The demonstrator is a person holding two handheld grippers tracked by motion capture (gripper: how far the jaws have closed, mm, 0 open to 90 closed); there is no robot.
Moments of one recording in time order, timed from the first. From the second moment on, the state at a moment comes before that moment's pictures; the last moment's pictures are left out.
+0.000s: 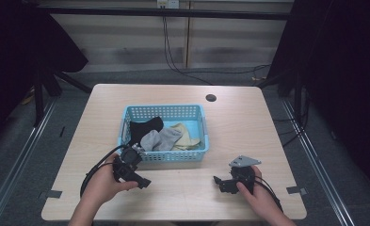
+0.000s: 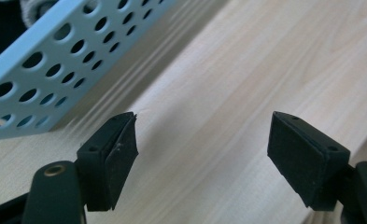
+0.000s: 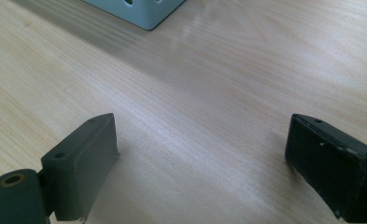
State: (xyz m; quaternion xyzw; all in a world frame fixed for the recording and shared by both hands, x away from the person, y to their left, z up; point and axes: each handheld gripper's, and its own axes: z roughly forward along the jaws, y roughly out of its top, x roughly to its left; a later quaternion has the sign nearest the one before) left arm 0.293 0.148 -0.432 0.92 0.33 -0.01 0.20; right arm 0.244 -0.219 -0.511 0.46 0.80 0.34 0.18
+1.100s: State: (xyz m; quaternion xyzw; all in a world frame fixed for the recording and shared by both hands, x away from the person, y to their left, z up) left arm 0.362 0.128 -0.360 0.91 0.37 -0.03 0.17; right arm 0.244 -0.218 -0.511 0.46 0.80 0.34 0.18
